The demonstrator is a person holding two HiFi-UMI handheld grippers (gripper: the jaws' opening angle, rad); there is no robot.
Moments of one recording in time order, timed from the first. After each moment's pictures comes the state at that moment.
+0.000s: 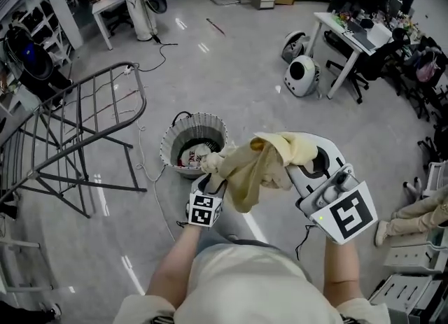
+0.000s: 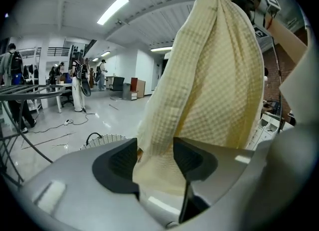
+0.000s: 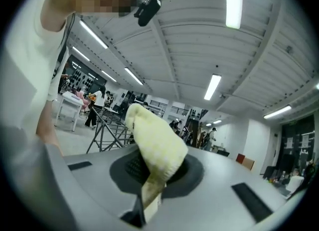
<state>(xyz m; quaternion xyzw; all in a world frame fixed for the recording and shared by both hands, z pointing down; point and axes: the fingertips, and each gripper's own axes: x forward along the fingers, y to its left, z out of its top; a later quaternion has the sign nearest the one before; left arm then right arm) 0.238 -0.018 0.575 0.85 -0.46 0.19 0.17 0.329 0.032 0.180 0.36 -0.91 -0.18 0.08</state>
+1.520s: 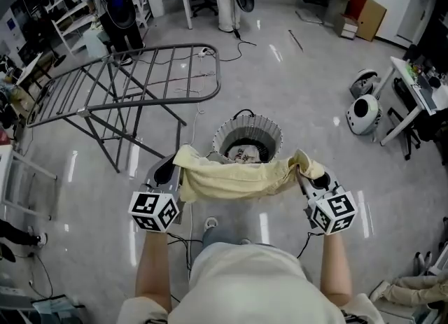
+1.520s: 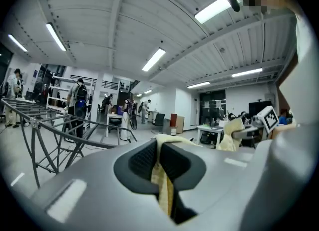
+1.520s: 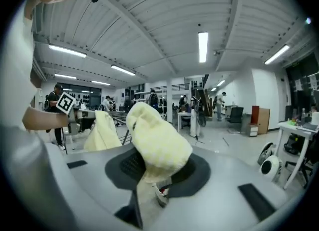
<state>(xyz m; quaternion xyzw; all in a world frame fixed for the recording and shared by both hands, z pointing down) -0.004 0.073 0.345 0.73 -0.68 0.02 0.08 0.301 -0.022 0.362 0.31 -0.94 0.03 0.11</state>
